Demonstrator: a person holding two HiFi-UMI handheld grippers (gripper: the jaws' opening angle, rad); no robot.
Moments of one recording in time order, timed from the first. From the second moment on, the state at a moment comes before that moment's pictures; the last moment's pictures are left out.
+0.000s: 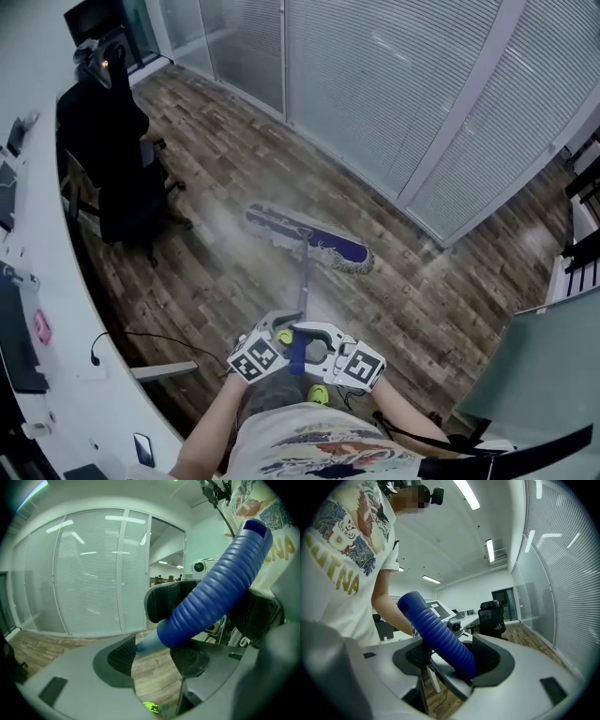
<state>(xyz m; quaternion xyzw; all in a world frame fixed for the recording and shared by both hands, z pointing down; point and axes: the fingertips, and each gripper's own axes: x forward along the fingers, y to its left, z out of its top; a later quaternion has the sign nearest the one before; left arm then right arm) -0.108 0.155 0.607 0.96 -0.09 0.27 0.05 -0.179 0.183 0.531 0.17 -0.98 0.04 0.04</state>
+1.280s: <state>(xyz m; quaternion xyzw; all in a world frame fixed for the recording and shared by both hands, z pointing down) -0.155 0.055 0.609 0.96 -0.15 0.25 0.07 -0.224 0.091 0.534 0.09 -0.99 0.03 0.05</state>
